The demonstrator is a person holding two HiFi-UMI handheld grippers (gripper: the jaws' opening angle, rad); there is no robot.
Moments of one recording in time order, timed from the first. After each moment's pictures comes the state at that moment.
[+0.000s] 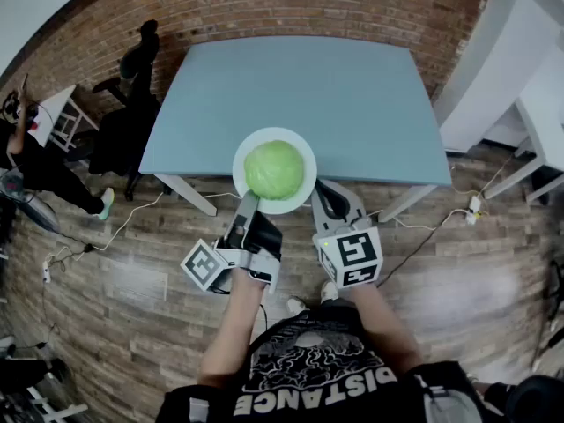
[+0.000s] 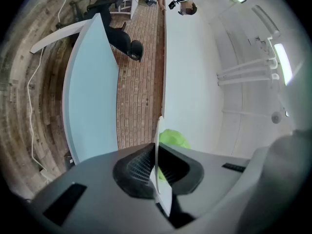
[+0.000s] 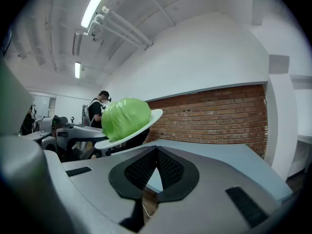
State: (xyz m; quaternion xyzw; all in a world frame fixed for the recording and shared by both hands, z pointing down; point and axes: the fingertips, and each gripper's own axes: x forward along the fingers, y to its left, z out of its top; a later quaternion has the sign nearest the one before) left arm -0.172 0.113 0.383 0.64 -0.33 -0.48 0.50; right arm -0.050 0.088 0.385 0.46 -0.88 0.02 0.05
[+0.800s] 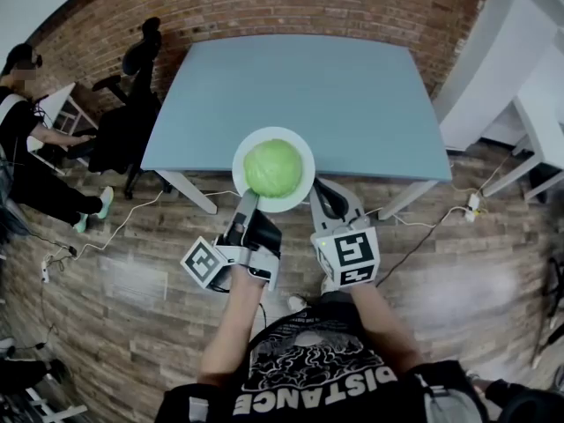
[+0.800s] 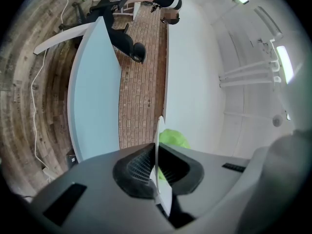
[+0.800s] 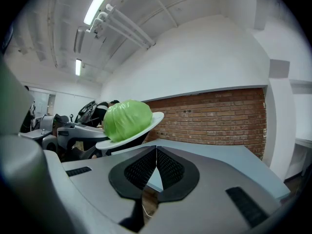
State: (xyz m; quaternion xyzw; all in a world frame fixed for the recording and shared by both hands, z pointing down) left arm -0.189 0.126 0.392 0.63 -0.33 -0.49 0.51; right arm -0.065 0.103 0.385 0.47 -0.88 0.01 0.05
